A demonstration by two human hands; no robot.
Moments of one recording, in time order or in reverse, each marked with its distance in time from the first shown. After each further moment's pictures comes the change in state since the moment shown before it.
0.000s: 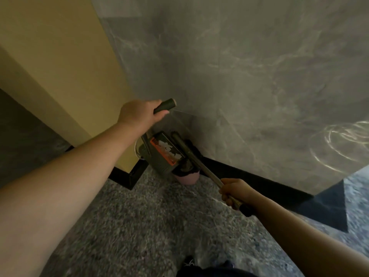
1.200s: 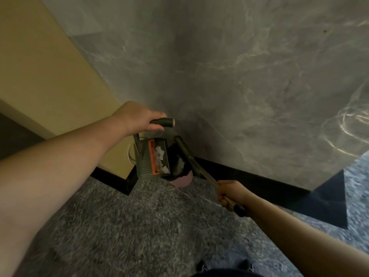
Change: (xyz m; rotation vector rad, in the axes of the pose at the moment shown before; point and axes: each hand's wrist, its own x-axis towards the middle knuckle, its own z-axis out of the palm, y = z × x) left_hand 0.089 0.140 0.002 0.485 -0.377 0.369; right_hand 0.004 0.018 -0.136 0.187 -0.075 0.021
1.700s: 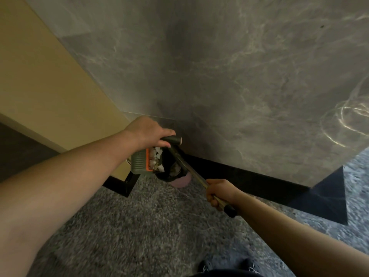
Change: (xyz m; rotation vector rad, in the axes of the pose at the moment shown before) left_hand 0.028 0.037 0.019 0.211 -0.035 0.207; right_hand 0.020 -0.012 0.009 0.007 -0.091 -0.036
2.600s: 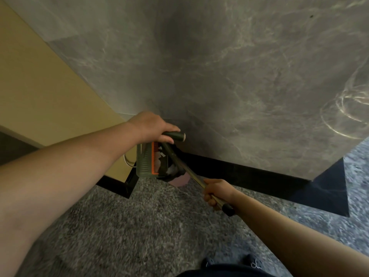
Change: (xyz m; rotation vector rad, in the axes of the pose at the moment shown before) left_hand 0.033 0.003 -0.030 -0.194 -0.055 0.033; right_hand 0.013 0.010 -0.017 0.088 -0.032 0.031
